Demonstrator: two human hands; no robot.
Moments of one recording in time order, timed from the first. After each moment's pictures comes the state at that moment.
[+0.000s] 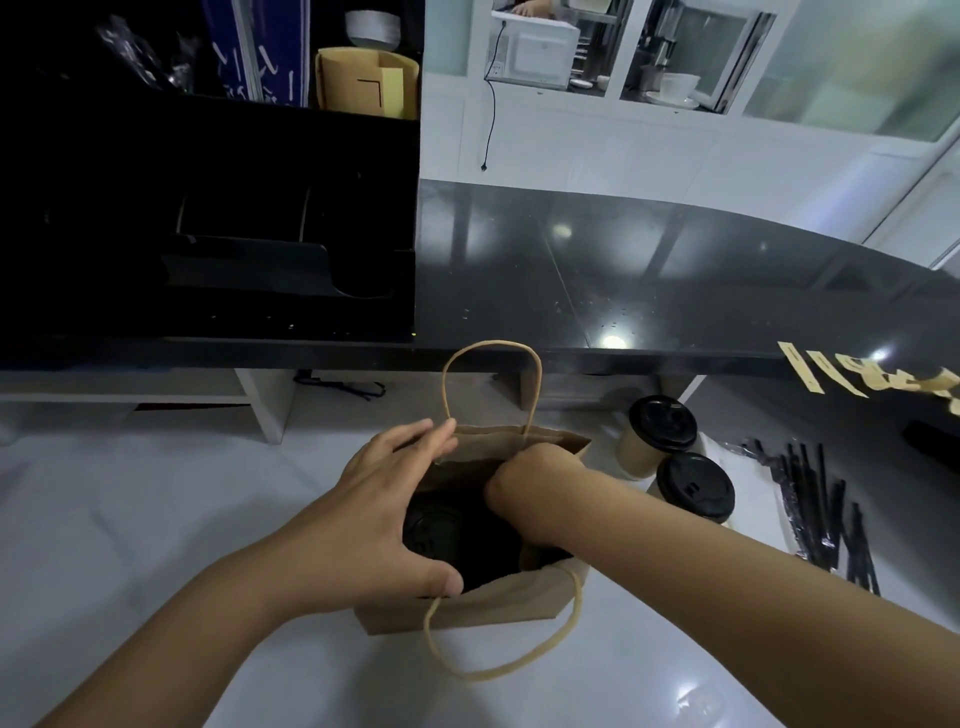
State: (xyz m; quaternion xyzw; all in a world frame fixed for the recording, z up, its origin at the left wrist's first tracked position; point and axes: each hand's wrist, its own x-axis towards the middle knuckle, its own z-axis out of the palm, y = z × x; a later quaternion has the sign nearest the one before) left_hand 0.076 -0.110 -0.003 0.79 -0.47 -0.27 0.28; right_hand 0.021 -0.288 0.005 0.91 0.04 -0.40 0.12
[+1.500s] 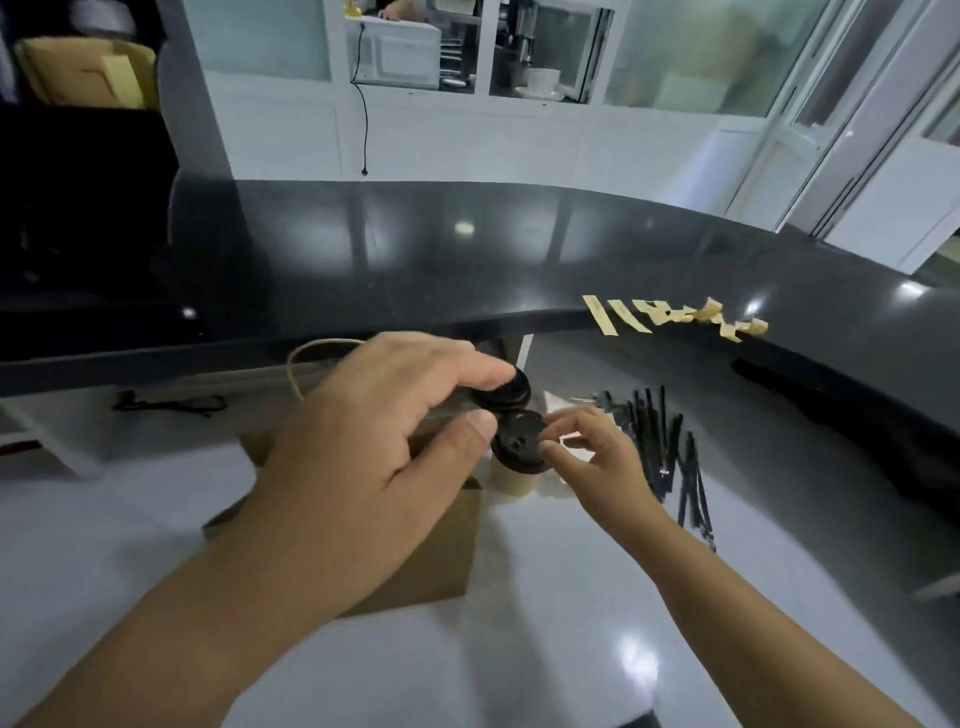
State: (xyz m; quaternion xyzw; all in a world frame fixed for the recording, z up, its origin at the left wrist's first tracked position) left_hand -0.066 -0.223 0.085 0.69 -0.57 0.02 0.45; right_hand -0.186 -0.435 -0.045 0.81 -0.27 0.30 -0.42
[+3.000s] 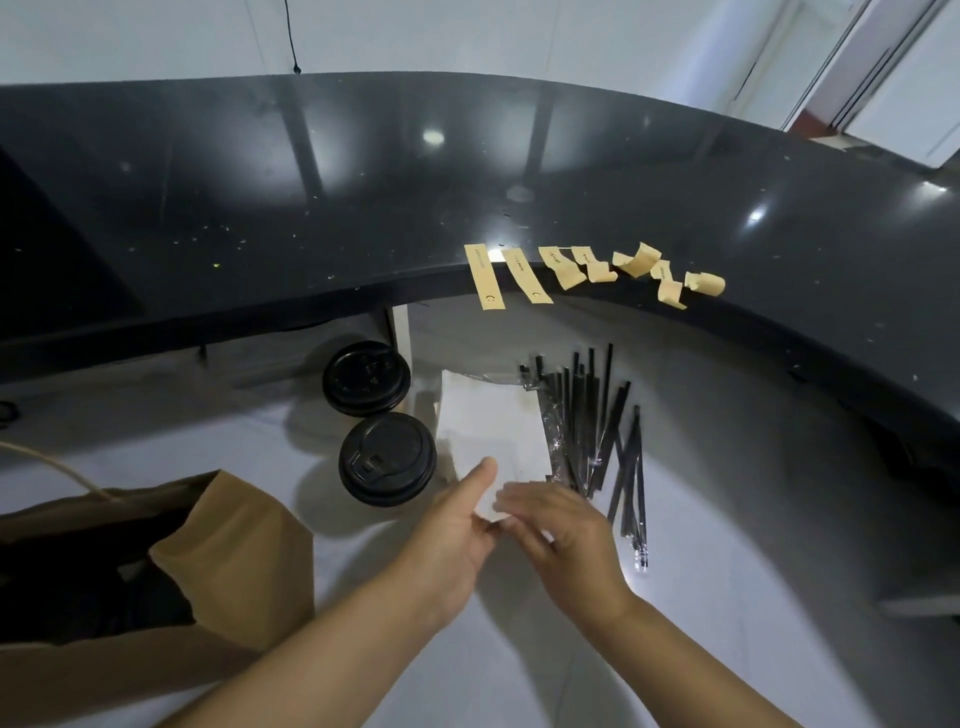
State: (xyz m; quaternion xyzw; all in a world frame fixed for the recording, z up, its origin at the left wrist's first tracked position) left_hand -0.152 -0.464 -0.115 0.44 0.03 -0.59 0.67; right_hand -0.264 -0.543 -0.162 0.87 -0.22 0.30 -0.31
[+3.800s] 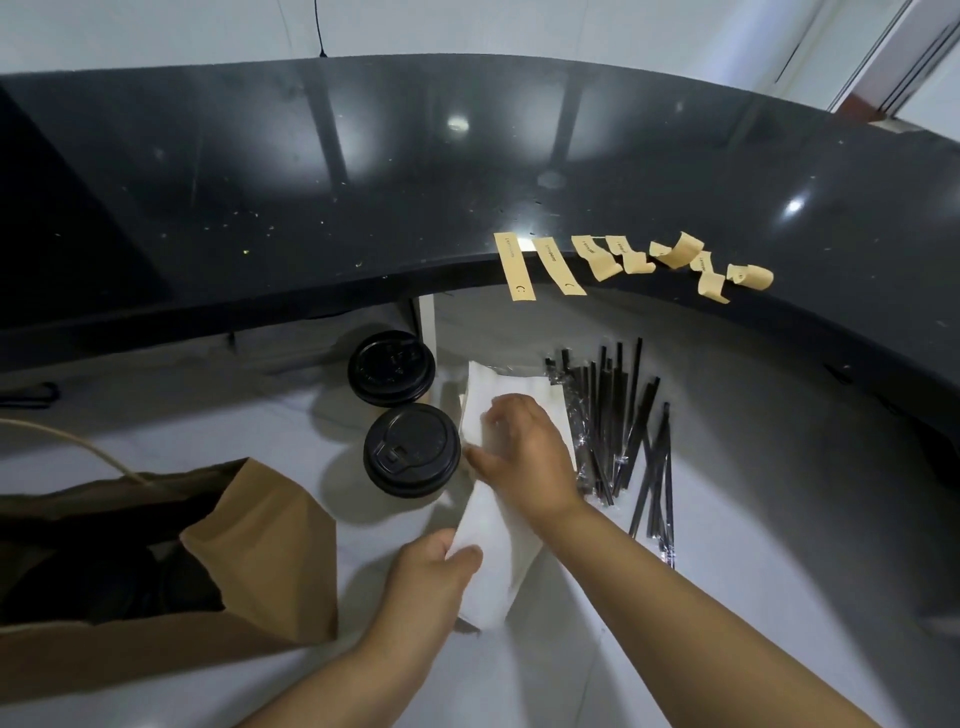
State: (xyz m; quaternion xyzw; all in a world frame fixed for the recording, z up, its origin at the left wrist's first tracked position) left_hand -0.153 -0.412 -0.117 0.73 -0.04 -0.48 0.49; right_hand -0.176 -0.565 -0.158 0.86 -0.34 0.20 -0.32
